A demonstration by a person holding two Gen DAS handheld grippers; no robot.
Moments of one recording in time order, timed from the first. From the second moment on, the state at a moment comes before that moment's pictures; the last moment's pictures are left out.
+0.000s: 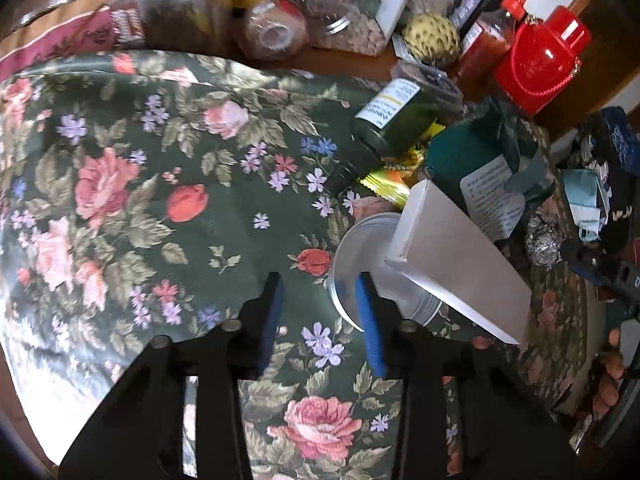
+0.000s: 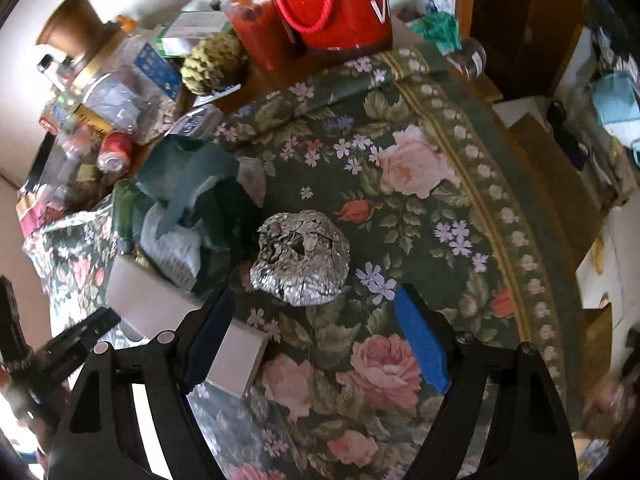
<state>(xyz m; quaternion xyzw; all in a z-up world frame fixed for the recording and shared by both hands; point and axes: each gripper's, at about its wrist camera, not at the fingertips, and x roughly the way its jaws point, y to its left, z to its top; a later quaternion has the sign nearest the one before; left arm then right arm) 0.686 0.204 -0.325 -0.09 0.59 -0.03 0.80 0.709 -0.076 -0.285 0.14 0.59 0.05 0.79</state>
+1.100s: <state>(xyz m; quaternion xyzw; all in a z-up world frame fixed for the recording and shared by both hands) 0.652 0.197 -0.260 -0.09 0.51 0.10 0.85 0.680 -0.102 -0.228 0.08 0.52 0.09 0.85</state>
